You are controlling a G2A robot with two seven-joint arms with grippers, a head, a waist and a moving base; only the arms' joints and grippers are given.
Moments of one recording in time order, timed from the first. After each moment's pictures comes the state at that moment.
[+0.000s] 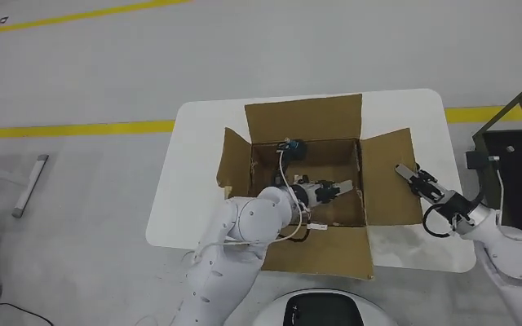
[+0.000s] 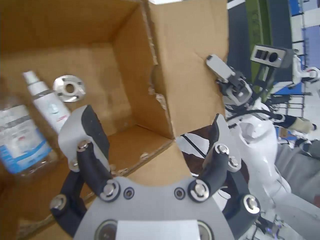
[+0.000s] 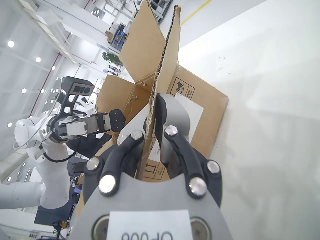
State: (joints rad) left arm 0.91 -1.48 -1.01 -1.80 0.79 0.39 -1.08; right arm -1.52 -1.01 1.65 -1.76 -0.04 -0.40 0.42
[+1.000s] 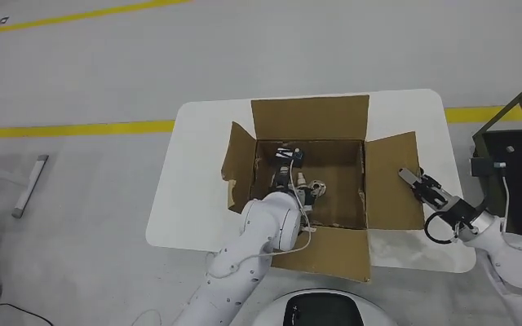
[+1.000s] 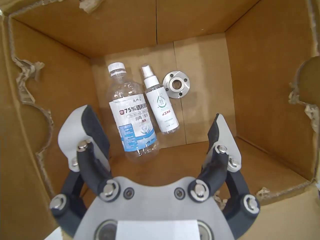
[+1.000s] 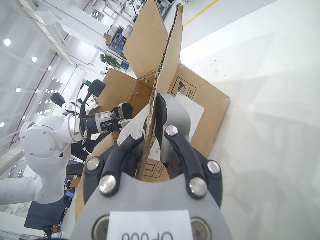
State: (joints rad) left arm 0.87 -1.47 -0.86 -1.65 1.34 0.36 -1.14; right arm -1.56 -1.02 1.67 -1.78 -0.08 -0.44 0.41
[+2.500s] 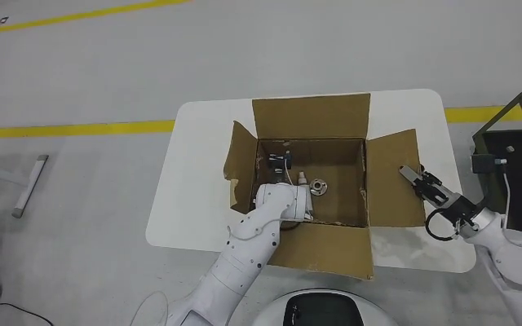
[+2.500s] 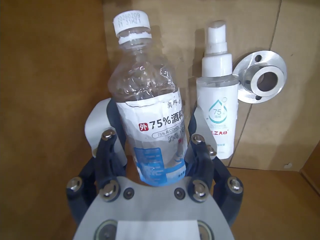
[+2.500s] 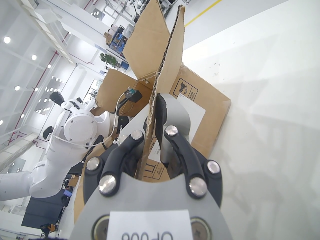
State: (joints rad) left arm 0.70 -1.59 -0.83 -1.20 1.36 0.50 -1.24; right arm -1.54 -1.03 1.68 -1.77 -0.09 -0.44 0.43
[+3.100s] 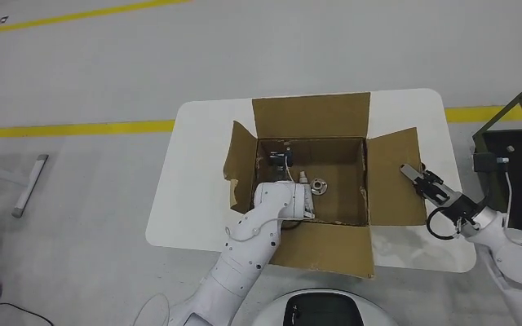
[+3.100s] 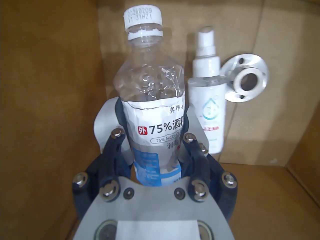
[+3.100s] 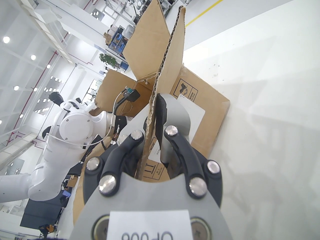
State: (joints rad) left arm 0.73 -1.61 -0.90 -1.29 1.35 0.47 -1.25; right arm -1.53 -1.03 1.69 -1.77 -0.09 -0.44 0.43
